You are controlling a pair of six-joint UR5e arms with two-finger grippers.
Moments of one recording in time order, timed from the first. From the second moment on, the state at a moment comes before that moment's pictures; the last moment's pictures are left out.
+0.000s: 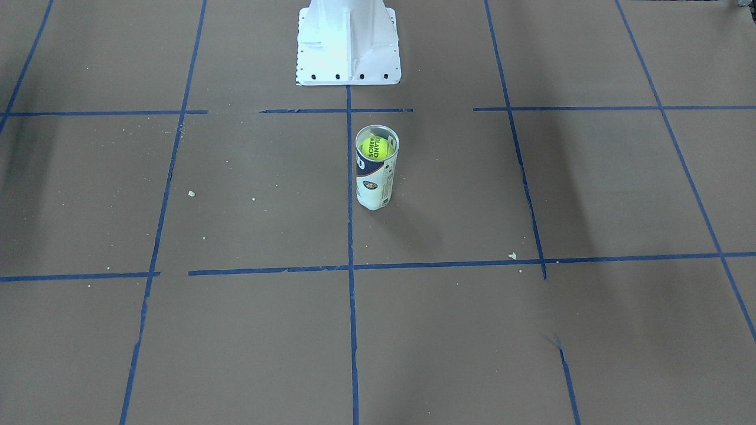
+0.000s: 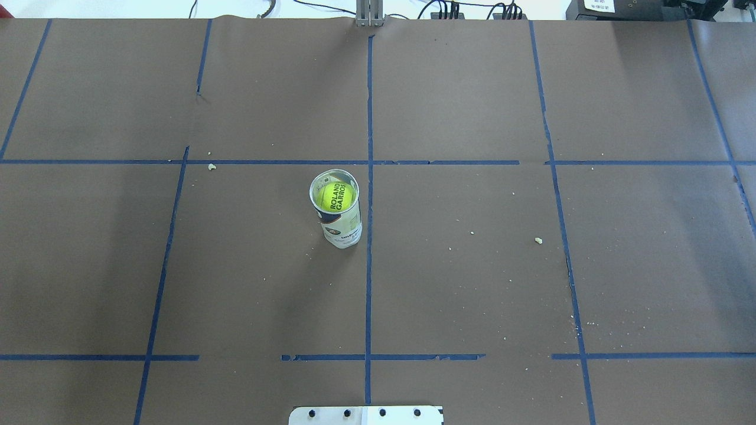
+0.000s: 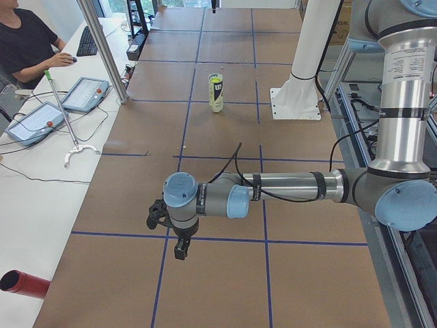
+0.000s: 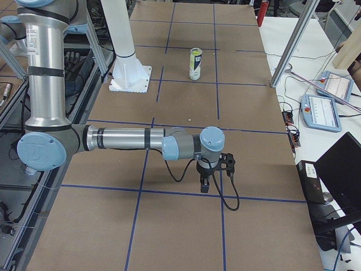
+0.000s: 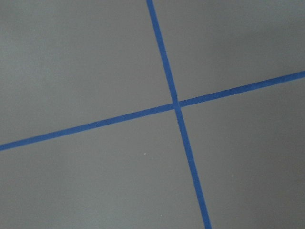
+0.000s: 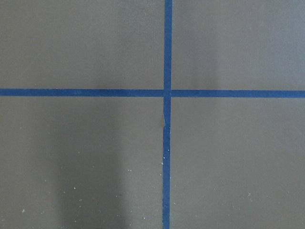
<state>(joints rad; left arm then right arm) -1.60 -1.54 -1.56 -1.66 -2.30 0.16 1.46 -1.60 1.62 -1.49 2.30 0.16</state>
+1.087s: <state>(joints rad) -1.60 -1.54 -1.62 -1.54 -2.35 0.12 1.46 -1.60 1.62 -1.49 2.30 0.16</state>
